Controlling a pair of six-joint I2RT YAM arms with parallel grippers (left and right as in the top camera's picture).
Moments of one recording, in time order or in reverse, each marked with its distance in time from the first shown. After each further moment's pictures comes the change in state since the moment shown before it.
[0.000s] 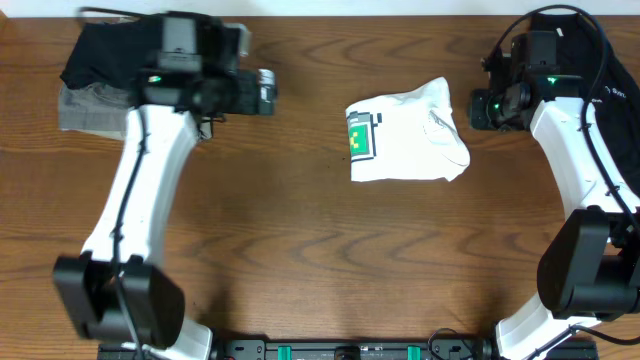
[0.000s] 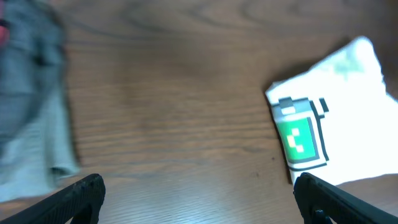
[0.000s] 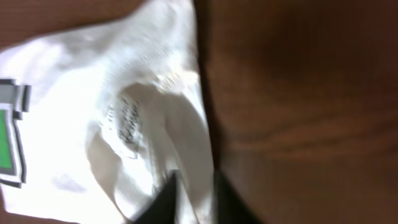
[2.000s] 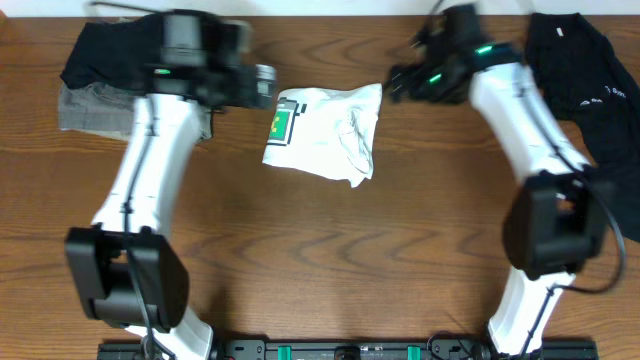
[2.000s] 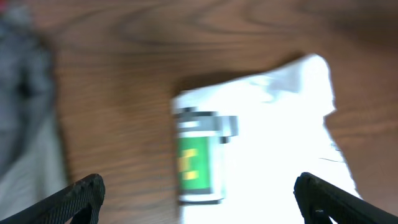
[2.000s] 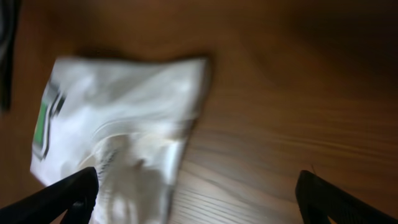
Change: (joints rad) left arm -0.040 0.064 0.000 0.106 -0.043 0.053; right arm 0.139 0.205 0.343 -0.090 -0.151 0.152
